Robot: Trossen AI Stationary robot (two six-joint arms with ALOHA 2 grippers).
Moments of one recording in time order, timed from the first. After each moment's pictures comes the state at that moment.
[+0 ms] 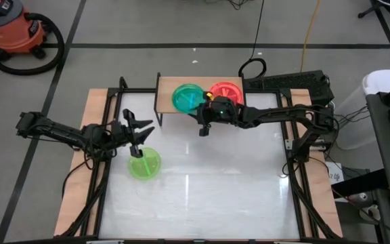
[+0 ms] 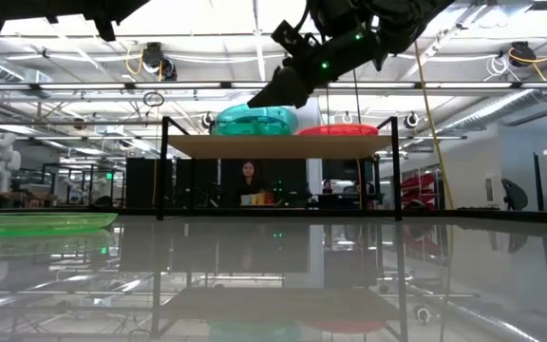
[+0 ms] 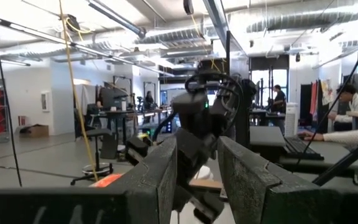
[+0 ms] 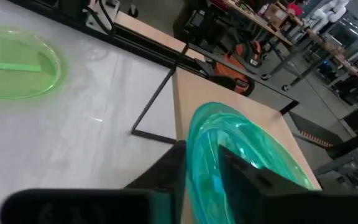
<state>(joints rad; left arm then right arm) -0.20 0.72 0.30 0.81 -0.44 0.20 -0.24 1.68 1.08 0.26 0.07 -0.52</state>
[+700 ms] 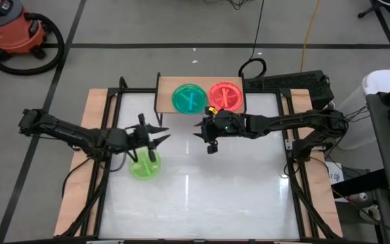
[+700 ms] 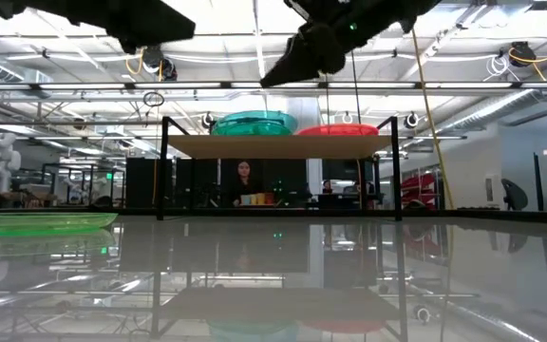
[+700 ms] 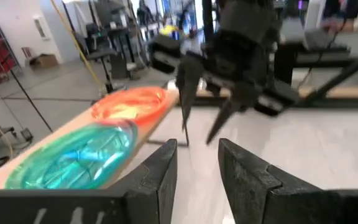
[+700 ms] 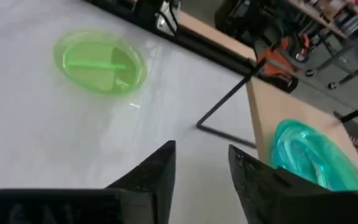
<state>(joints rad) -0.21 0.93 0.52 0.30 -0.52 0.08 -0.07 1.55 1.07 0.00 0.11 -0.45</state>
